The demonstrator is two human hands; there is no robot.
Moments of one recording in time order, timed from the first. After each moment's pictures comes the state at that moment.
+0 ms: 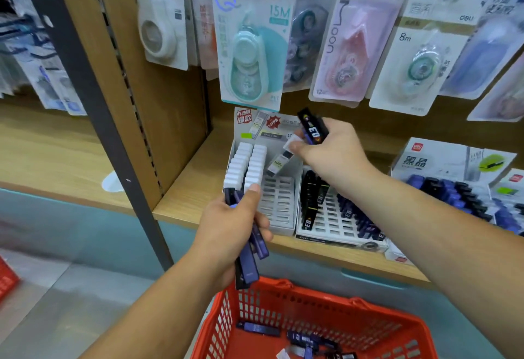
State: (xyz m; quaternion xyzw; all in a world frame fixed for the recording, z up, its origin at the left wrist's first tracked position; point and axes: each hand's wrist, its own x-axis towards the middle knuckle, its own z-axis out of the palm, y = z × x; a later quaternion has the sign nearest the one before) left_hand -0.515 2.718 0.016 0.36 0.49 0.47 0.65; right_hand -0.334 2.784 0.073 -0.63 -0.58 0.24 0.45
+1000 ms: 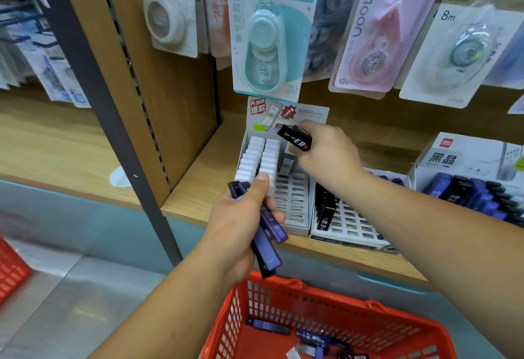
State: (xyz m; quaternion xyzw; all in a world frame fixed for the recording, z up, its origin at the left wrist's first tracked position) left_hand -0.514 2.734 0.008 0.28 0.44 0.51 0.68; right_hand -0.346 2.822 0.036 -0.66 -0.70 0.03 0.26
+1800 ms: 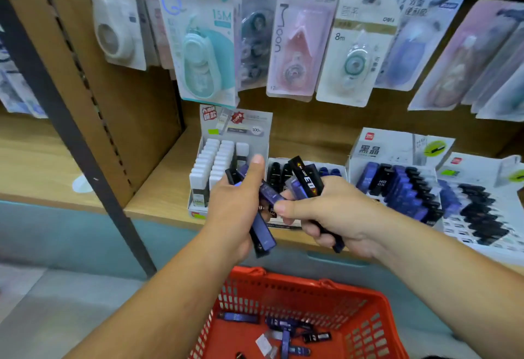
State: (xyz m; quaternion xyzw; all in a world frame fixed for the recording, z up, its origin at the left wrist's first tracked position) left_hand -0.443 2.711 0.034 0.33 0.44 0.54 0.63; right_hand -0.299 2.668 0.075 -0.64 -0.46 0.53 0.32
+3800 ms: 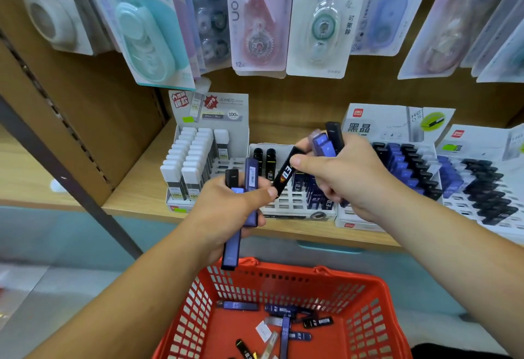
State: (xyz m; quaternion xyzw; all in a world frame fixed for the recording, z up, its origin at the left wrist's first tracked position) left_hand -0.438 2.709 0.014 0.48 0.47 0.37 0.64; right_hand -0.244 2.691 0.062 -0.62 -0.48 0.41 0.47
